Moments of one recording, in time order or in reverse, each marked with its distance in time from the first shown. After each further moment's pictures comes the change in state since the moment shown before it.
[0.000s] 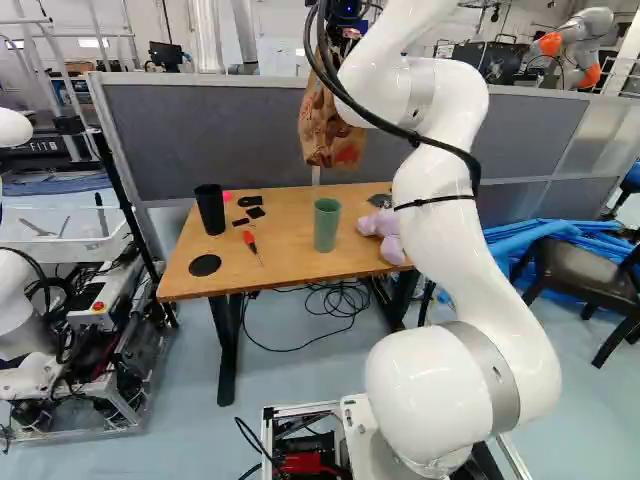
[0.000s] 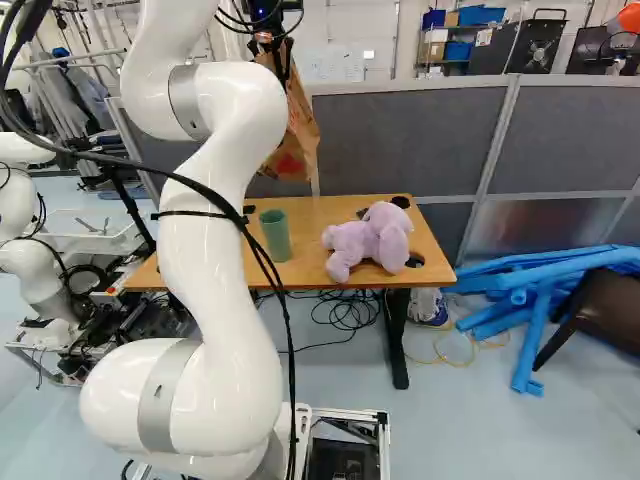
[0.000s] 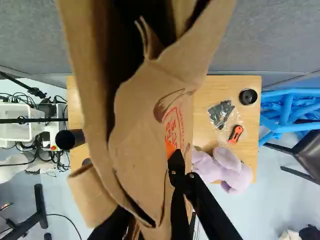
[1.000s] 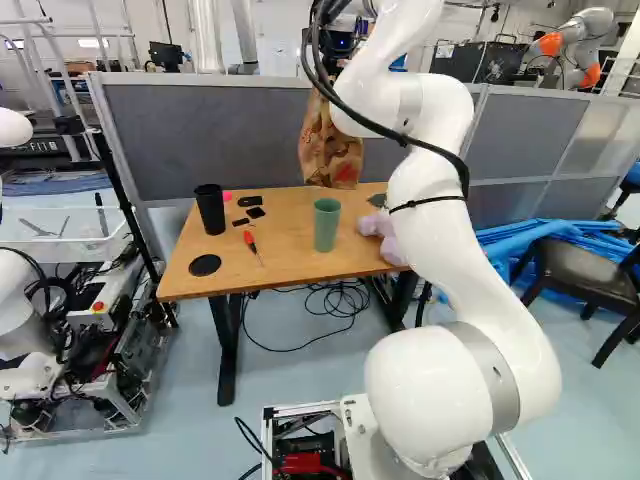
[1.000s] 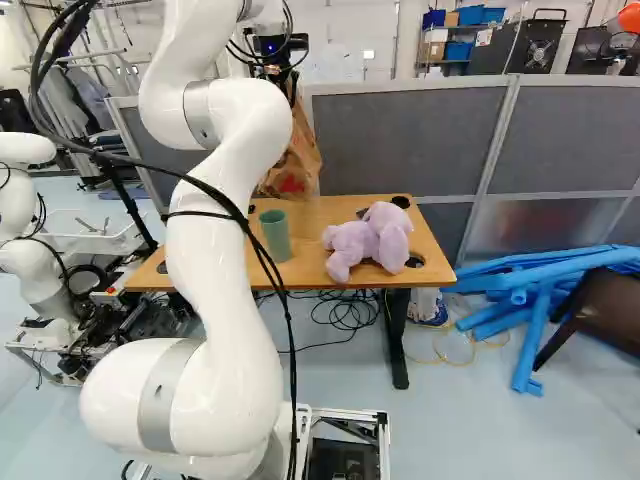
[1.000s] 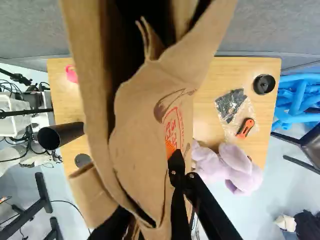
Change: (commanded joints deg) arm -0.1 -4.6 2.8 0.0 0.0 0.0
